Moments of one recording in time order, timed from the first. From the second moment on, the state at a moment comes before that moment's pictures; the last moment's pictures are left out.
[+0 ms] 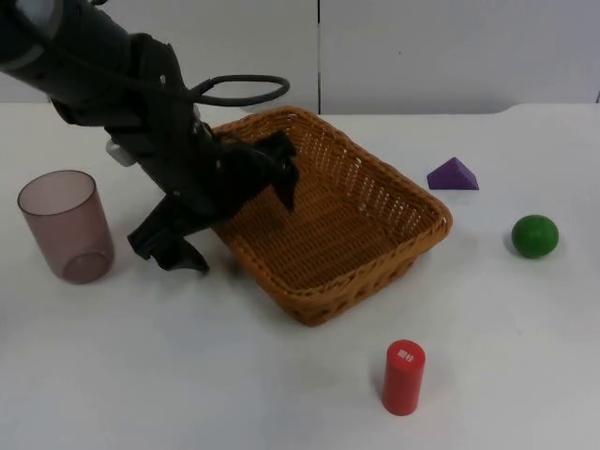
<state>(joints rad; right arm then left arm) 0.04 0.88 -1.00 0.00 0.71 0.01 -0.40 2.13 -1.24 -0.24 0.30 -0.74</state>
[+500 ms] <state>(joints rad) 0.04 0.88 -1.00 -0.03 0.71 0.01 -0.40 2.16 -1.24 -0.27 0.30 -0.74</state>
